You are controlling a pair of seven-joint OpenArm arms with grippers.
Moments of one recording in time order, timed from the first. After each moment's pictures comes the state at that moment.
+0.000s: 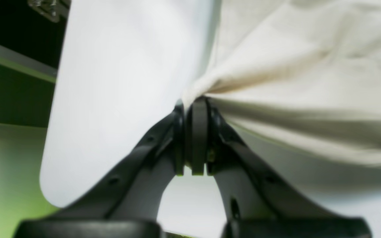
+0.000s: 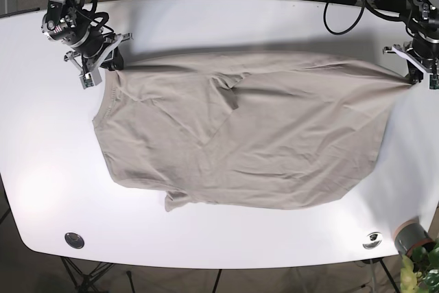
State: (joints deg) left arm 12.6 -9.9 -53.1 110.0 -14.3 -40.4 50.0; right arm -19.0 12.7 20.2 101.2 24.3 30.3 -49.1
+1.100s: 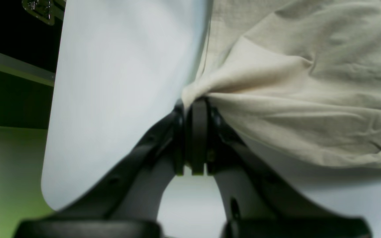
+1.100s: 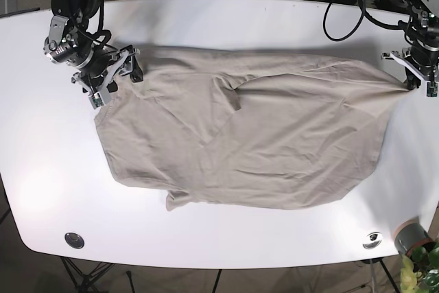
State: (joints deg) left arm 11.2 -10.0 -51.3 109.9 -12.7 -40.3 52.2; right arm -9.9 10.2 20.5 97.8 24.2 37.5 -56.0
